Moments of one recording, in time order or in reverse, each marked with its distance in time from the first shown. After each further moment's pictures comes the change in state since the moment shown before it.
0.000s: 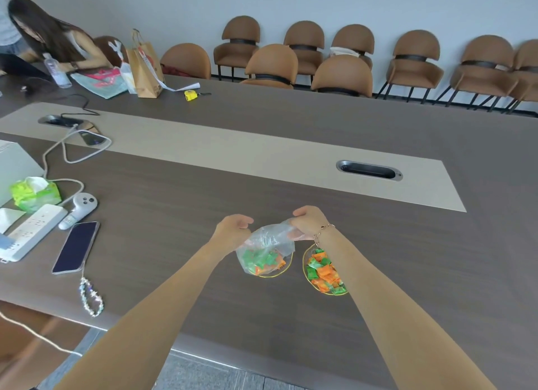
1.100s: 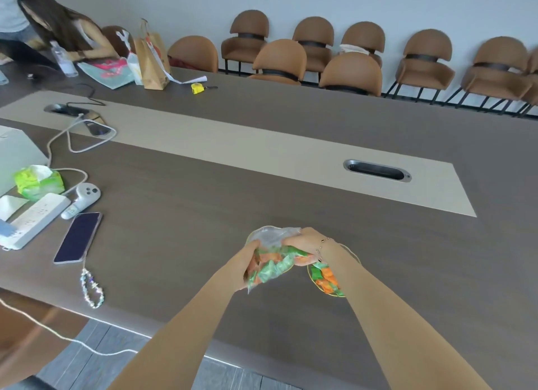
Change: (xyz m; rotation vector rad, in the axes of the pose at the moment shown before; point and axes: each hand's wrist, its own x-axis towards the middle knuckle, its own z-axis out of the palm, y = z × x) left_hand -0.012 -0.049 0.043 -0.698 -0.232 -0.441; right_hand 0.009 0.033 0.022 -0.060 -0.245 0.202
